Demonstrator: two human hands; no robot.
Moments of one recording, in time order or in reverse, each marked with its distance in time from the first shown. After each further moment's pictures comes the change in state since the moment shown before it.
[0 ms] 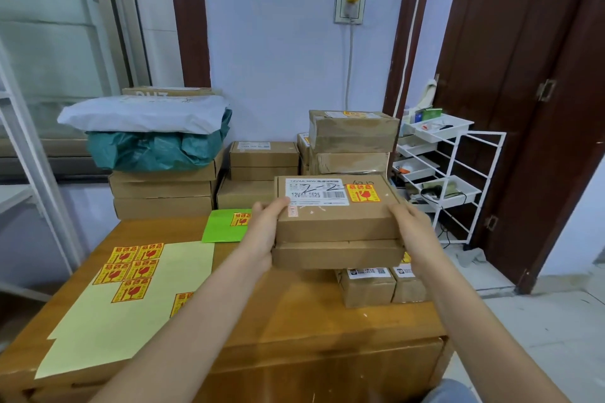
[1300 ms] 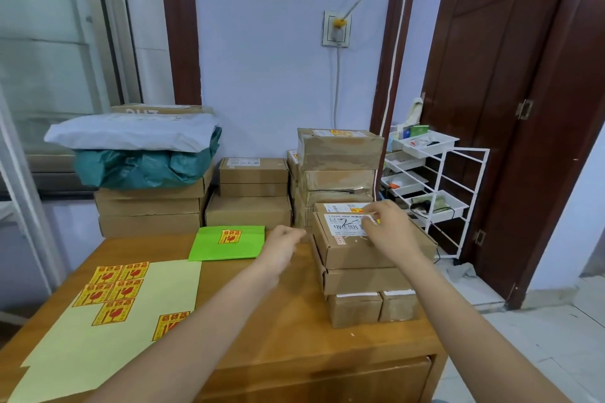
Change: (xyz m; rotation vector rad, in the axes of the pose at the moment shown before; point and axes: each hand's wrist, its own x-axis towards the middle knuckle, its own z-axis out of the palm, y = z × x) left_hand 0.029 -0.028 0.029 0.369 -0.094 0.039; right_hand 0.052 0.006 -0.002 -0.728 0.036 -0.440
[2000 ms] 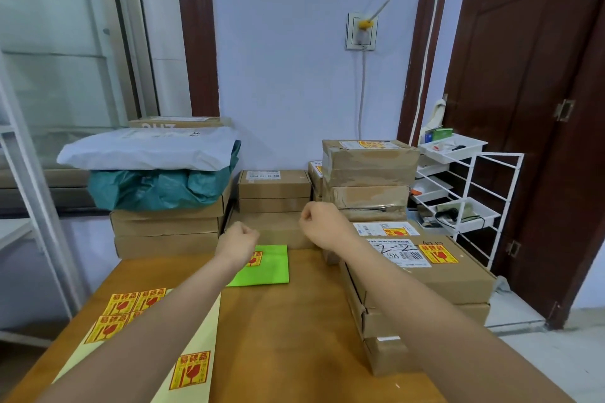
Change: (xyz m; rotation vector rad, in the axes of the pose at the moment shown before) left_hand 0.064 0.015 -0.108 0.449 0.329 0.081; right_hand 0.067 -0.120 0.089 -0.003 -0.358 -0.090
